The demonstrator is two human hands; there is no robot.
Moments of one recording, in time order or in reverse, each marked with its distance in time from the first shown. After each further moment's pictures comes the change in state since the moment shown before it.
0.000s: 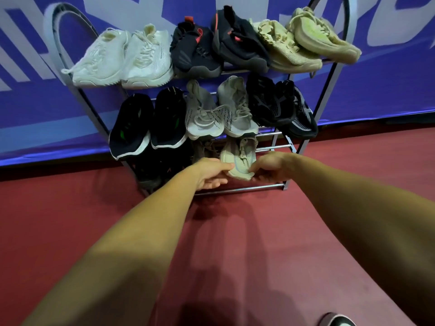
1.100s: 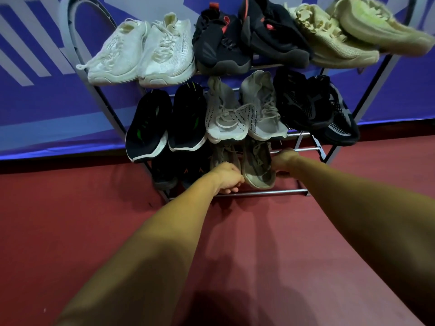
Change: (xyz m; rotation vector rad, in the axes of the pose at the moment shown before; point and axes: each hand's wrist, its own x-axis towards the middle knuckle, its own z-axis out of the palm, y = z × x) left_hand 0.023 -0.009 -0.008 0.340 0.043 0.077; right_hand 0.068 -0.018 0.001 -0.178 0.374 -0.127
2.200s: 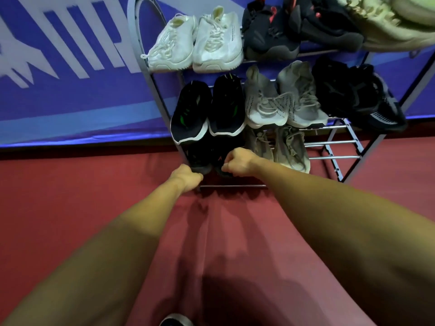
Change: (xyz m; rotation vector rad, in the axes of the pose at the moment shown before) left_hand -0.061 -0.122 -0.119 0.252 0.410 -0.246; right_hand -0.068 -0.083 0.151 -0.367 -0.217 -0.474
